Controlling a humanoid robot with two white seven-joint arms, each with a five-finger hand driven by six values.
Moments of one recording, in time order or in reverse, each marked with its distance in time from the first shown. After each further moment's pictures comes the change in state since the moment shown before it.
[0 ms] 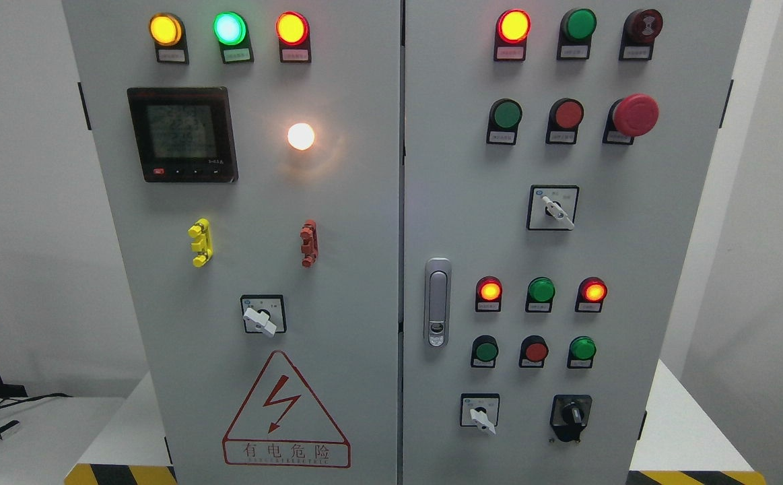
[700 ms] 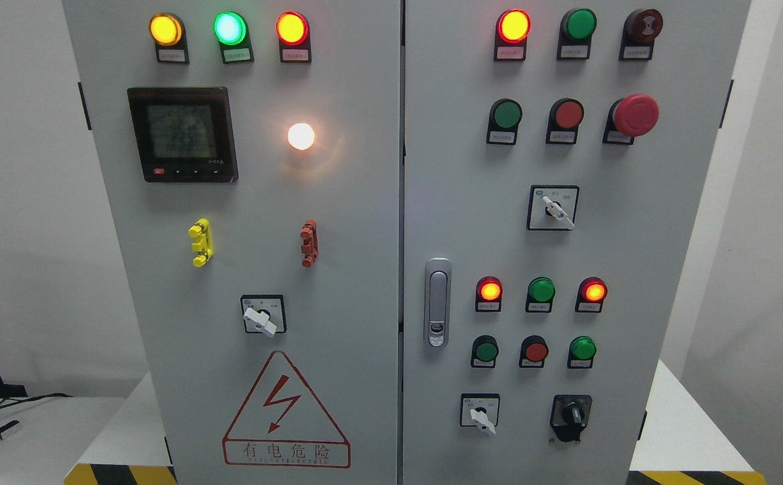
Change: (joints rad) left arm 0.000 0.000 0.000 0.000 0.000 0.000 0.000; right arm 0.126 0.000 0.004 -0.167 0.000 -0.112 0.007
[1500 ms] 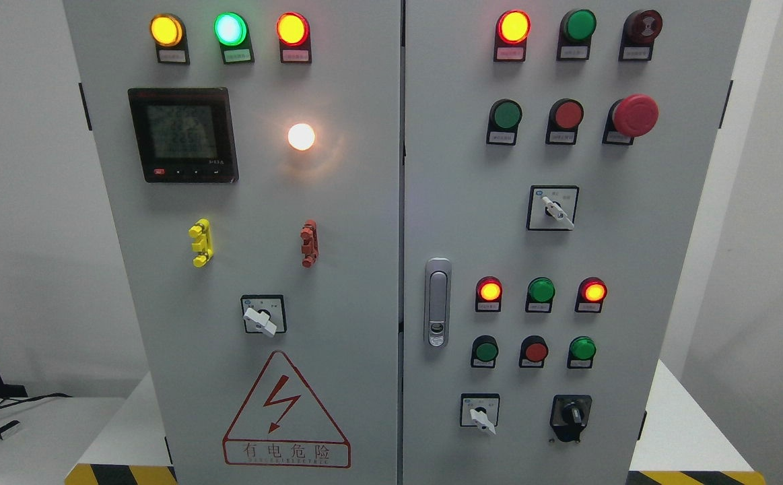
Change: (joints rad) left arm 0.000 0.000 0.000 0.000 0.000 0.000 0.000; right arm 0.306 0.034 0.032 -0.355 0.067 -0.342 -0.046
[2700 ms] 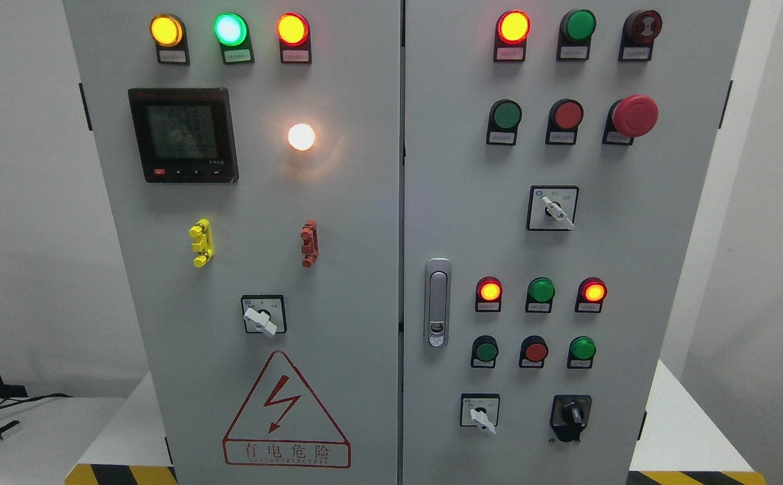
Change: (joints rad) left arm 0.000 0.000 0.000 0.000 0.000 0.000 0.000; right arm 0.145 0.000 -0.014 -0.481 0.034 -0.318 -0.035
